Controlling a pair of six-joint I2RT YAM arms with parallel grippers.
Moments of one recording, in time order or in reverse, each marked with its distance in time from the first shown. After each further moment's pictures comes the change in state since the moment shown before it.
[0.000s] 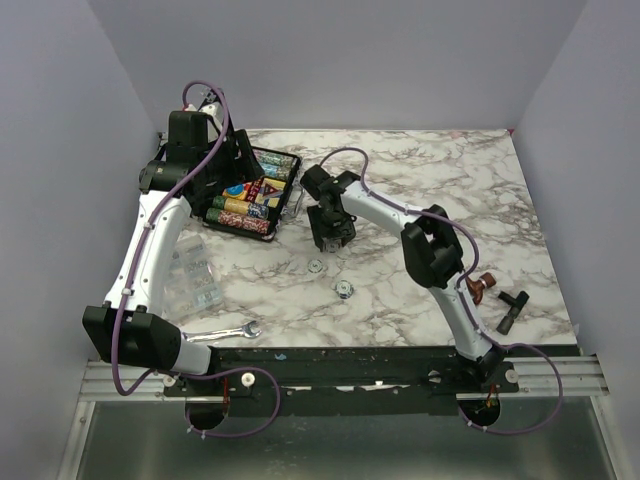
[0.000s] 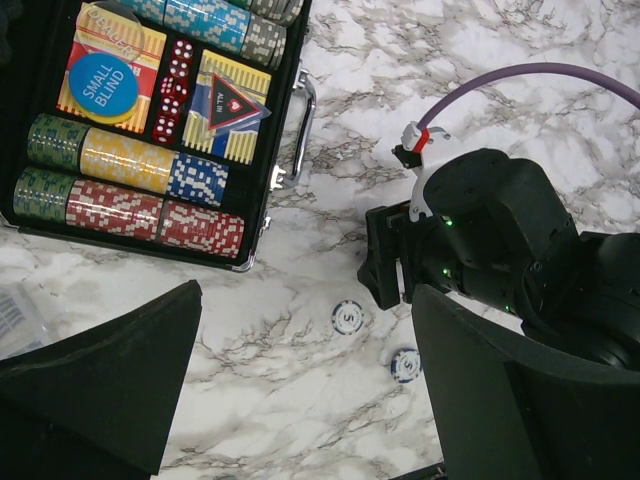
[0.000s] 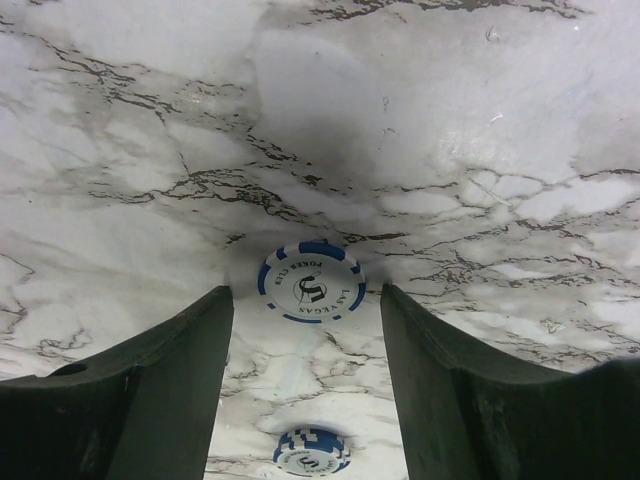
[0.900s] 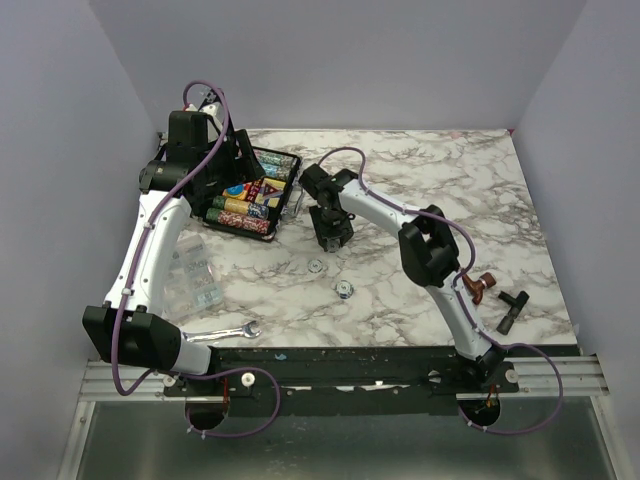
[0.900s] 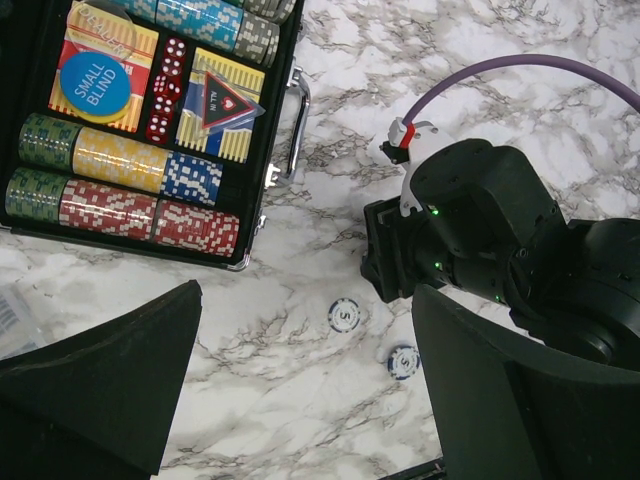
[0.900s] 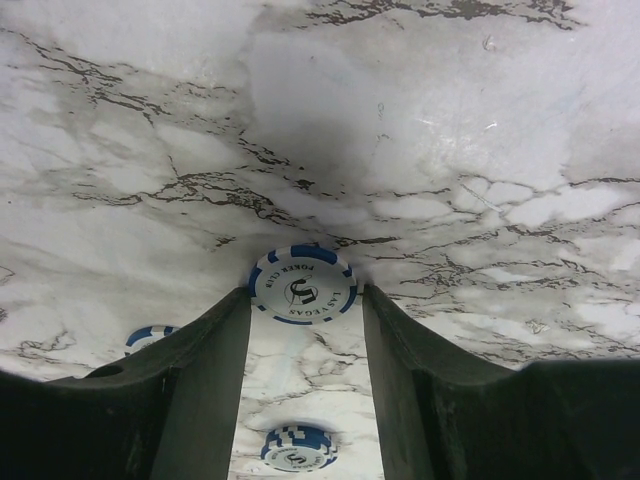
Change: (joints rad) left arm 0.000 0.000 0.000 0.000 0.012 0.000; right arm -0.006 0.048 0.072 -0.067 0.014 -0.038
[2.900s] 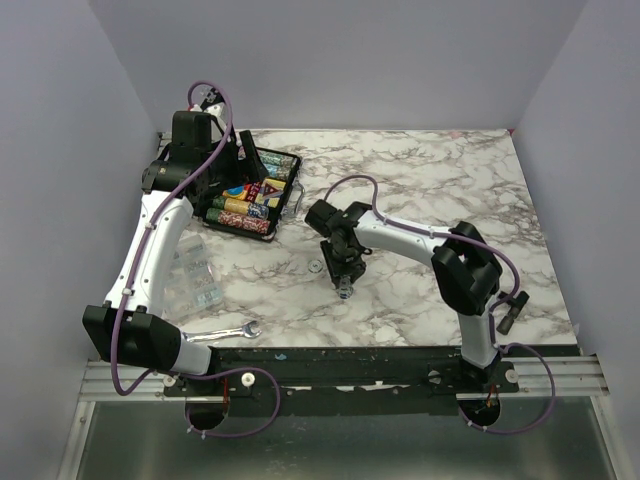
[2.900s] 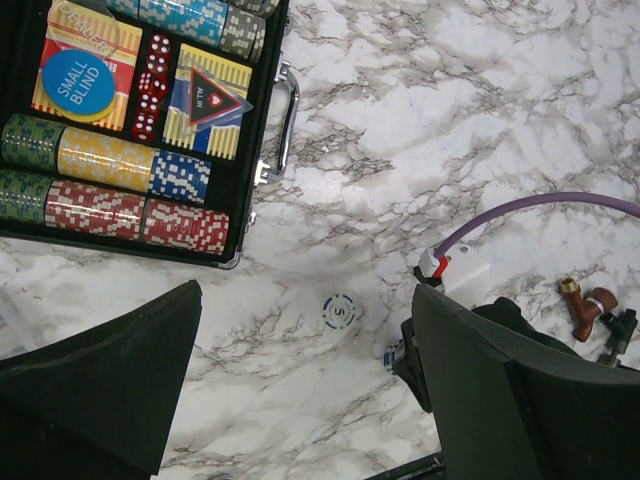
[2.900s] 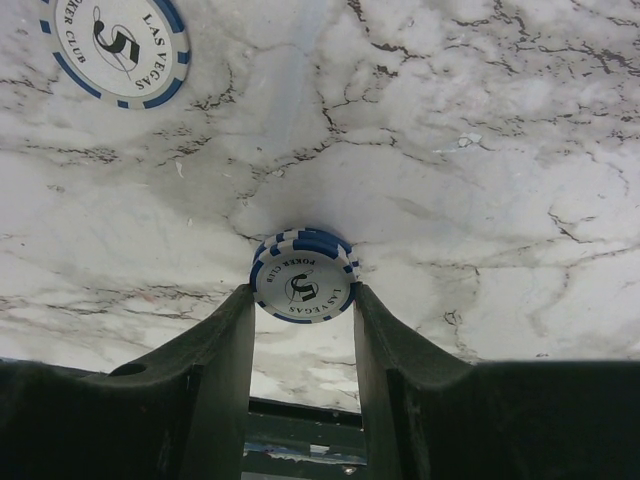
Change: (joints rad) left arm -0.019 0.000 0.000 0.000 0.005 0.000; right arm 0.144 -0.404 -0.552 0.105 -0.018 0.126
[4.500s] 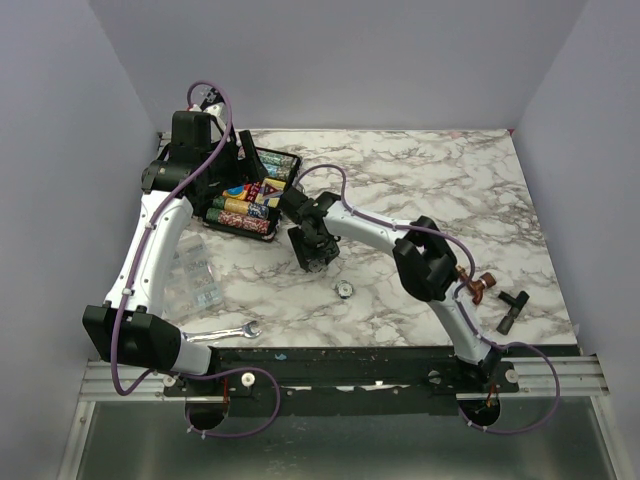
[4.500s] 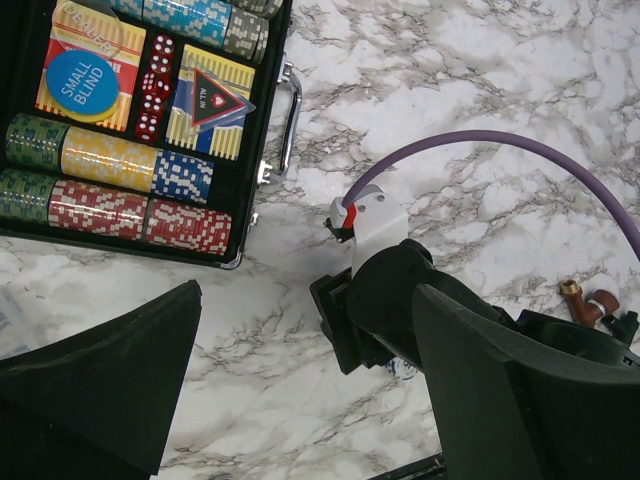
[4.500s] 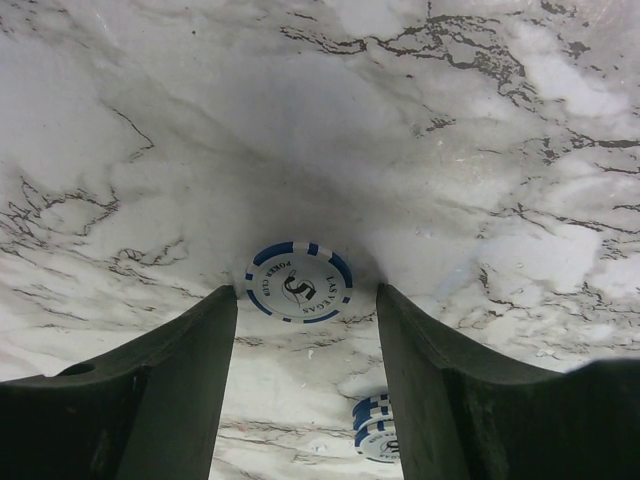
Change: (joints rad) left arm 0.006 0.000 0.000 0.000 -0.004 0.000; right arm 0.016 0.311 0.401 -0.001 0.014 -0.070
